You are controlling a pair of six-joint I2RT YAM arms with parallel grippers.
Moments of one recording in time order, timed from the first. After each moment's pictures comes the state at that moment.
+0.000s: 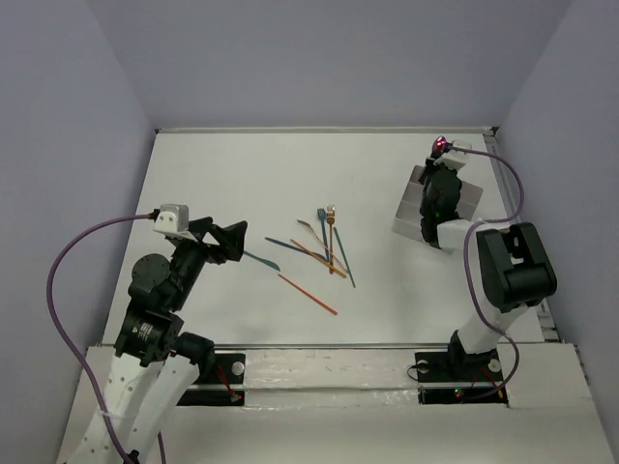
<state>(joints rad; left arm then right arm) -0.35 0.40 0.64 -0.23 0.00 -0.33 0.19 1.71 0.81 0.99 0.51 0.08</state>
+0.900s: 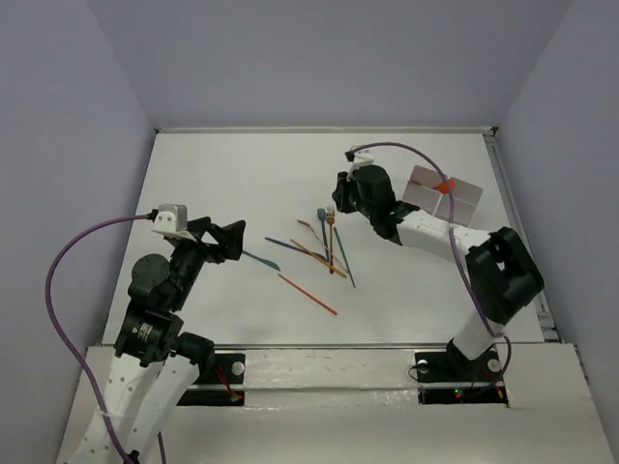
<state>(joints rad) -0.35 0.39 0.64 -0.23 -0.02 -0.33 0.59 1.66 1.08 0.22 0.14 0.26</state>
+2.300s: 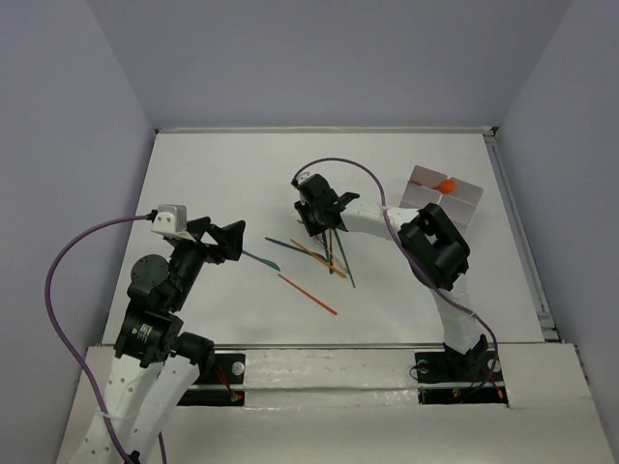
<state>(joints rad) -0.34 0.39 0.64 -0.23 -0.01 -0.33 0.75 2.14 1.55 -0.30 0.12 0.18</state>
